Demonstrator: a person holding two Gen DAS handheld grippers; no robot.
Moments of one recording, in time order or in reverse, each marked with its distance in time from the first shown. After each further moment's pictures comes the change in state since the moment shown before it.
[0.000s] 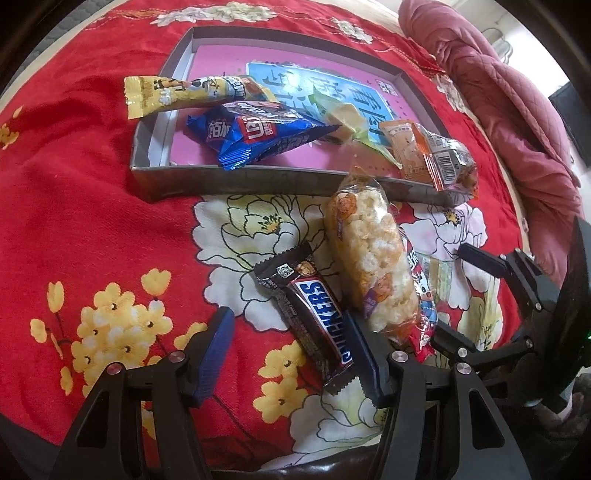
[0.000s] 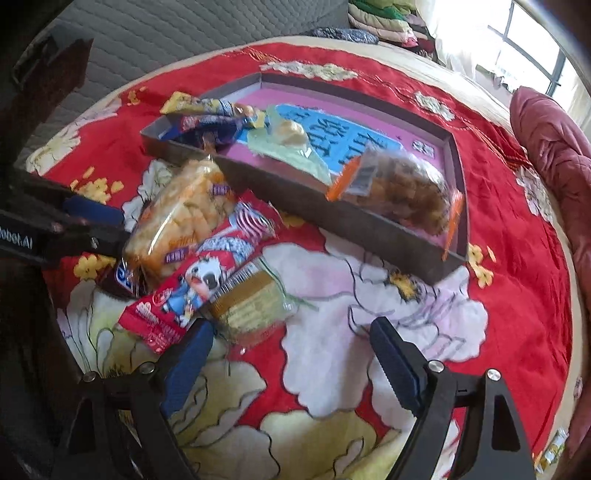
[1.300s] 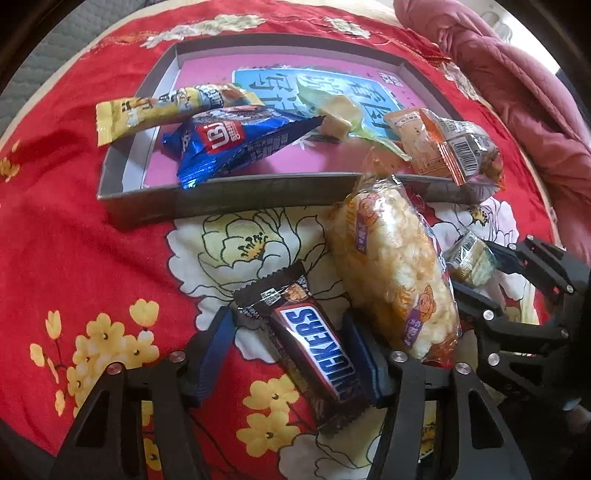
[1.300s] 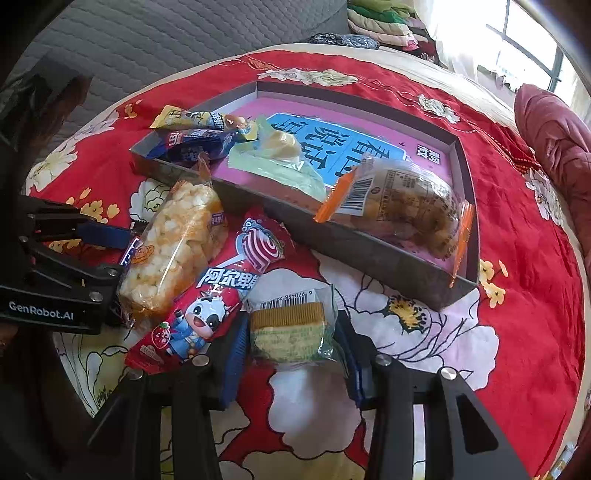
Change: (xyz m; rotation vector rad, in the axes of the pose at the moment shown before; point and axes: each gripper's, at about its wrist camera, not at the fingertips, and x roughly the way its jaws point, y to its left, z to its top) left arm 0.026 -0.026 0.009 0.069 -0.060 0.134; right arm 0.013 -0.012 0.009 0.023 -0.029 0.034
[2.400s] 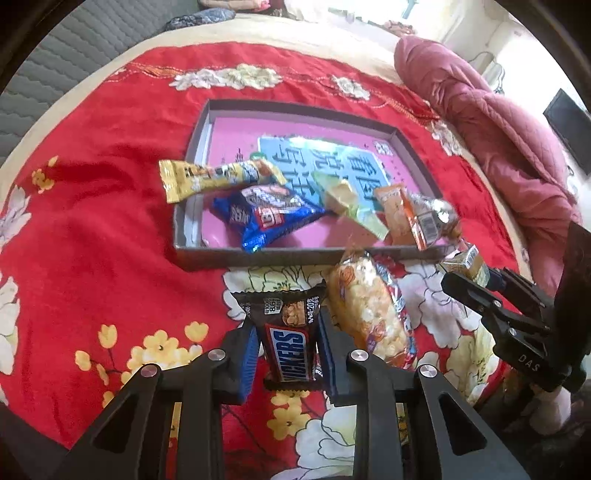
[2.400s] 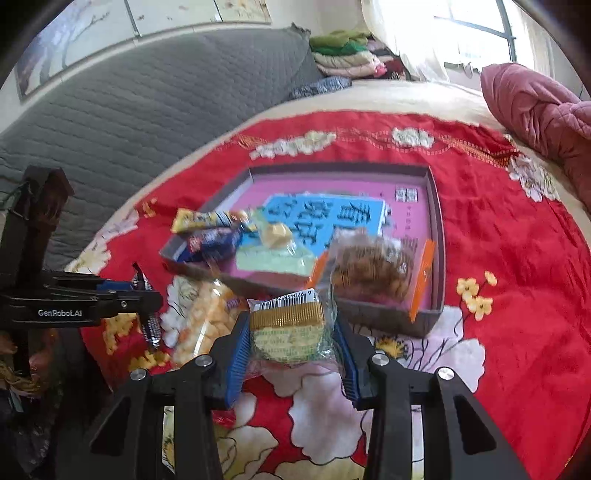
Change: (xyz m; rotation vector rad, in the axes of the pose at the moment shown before) left arm -0.071 0.032 0.003 -0.070 -0.153 -0.070; right arm -0.051 -0.031 0.008 0.210 -0.253 0.158
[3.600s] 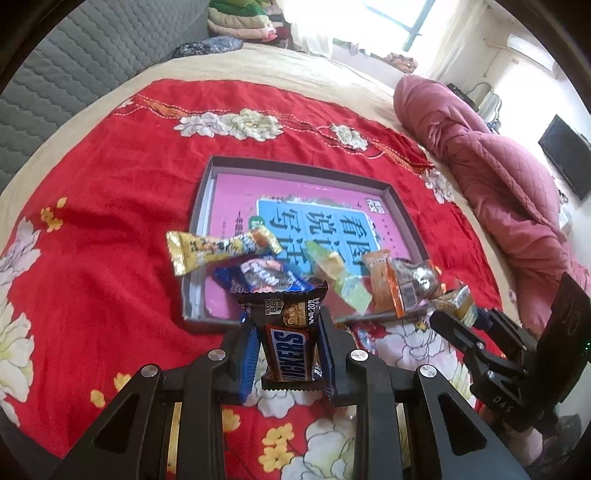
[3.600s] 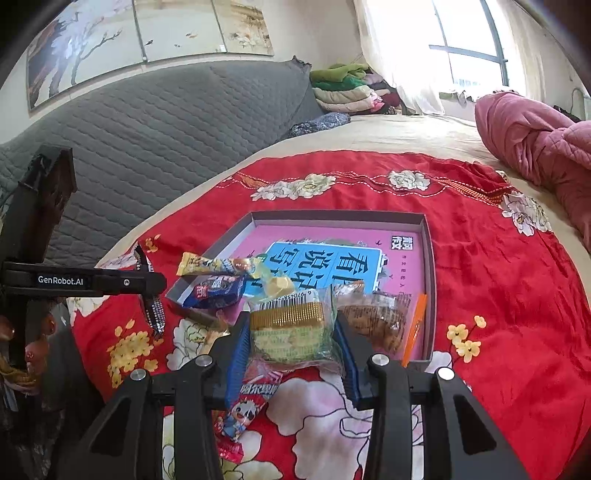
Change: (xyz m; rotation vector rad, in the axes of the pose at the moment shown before) left arm -0.025 -0.003 0.035 -0.039 -0.126 -0.024; right arm -0.012 0.005 0.020 -0.004 -0.135 -0.021
